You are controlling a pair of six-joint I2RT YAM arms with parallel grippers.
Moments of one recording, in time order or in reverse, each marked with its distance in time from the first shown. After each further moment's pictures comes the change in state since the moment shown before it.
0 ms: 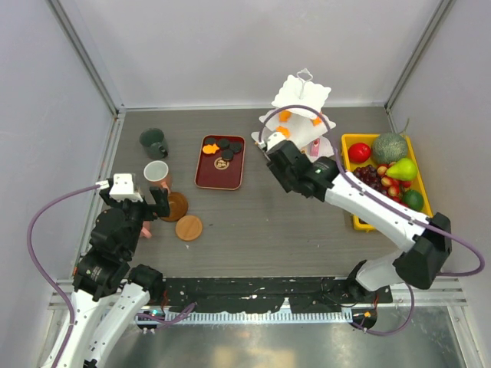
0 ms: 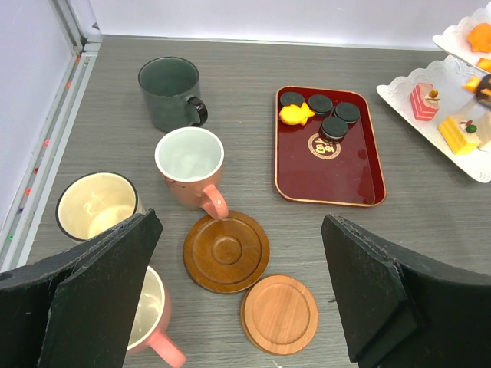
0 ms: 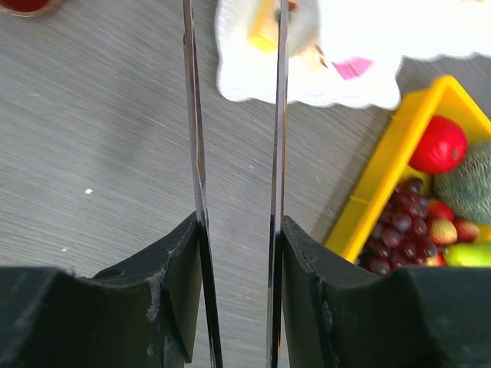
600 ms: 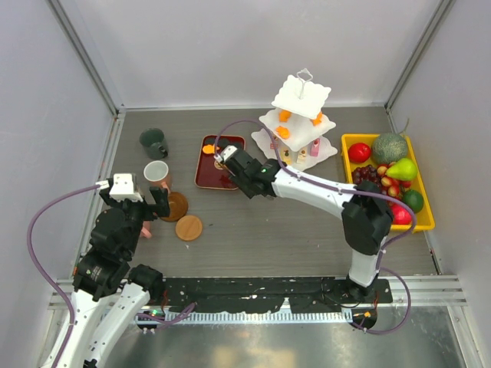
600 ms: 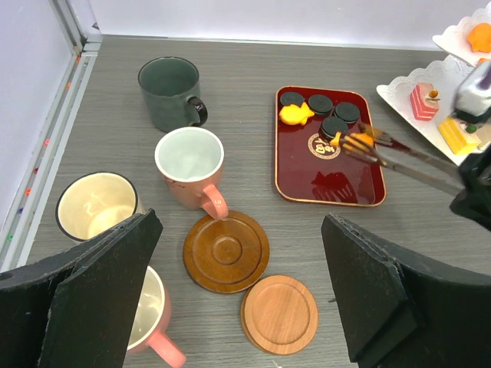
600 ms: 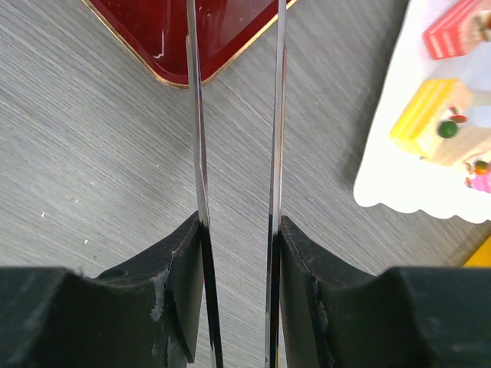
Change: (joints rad) left arm 0.000 0.000 0.000 0.000 0.000 0.000; right arm 0.080 0.407 0.139 0.174 -0.117 -0.038
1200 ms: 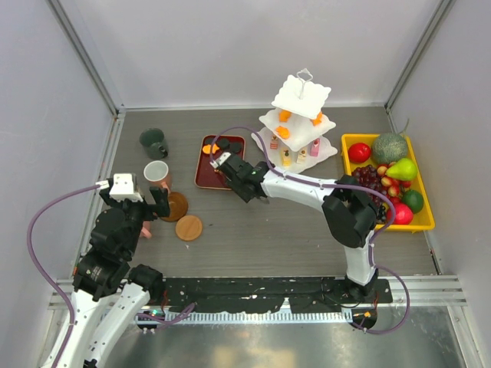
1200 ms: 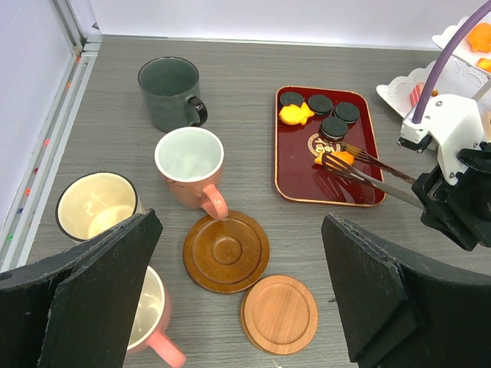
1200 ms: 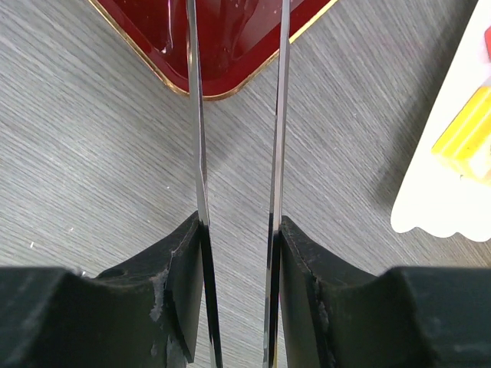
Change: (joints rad) left arm 0.000 0.000 0.000 0.000 0.000 0.000; right arm 0.000 0.098 0.025 0.028 -0.011 0.000
